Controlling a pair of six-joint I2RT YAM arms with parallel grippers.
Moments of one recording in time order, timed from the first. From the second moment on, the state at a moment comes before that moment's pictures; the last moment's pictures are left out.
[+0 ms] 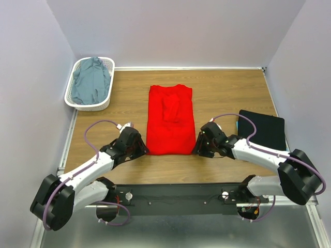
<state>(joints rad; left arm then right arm) -0.56 1.03 0.42 -0.28 -0.01 -0.91 0.70 1.28 0.60 -0.32 0.02 0.92</state>
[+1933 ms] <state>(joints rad) -0.59 1.09 0.52 -0.31 0.11 -0.85 0.67 1.17 0.59 -0.32 -0.08 0.79</state>
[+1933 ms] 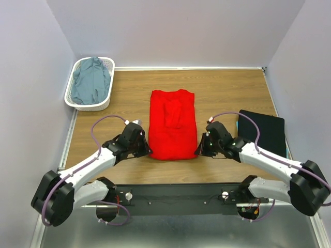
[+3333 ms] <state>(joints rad) -0.43 1.42 1.22 -0.43 0.23 -0.59 0.52 1.33 1.15 -0.67 0.14 0.60</state>
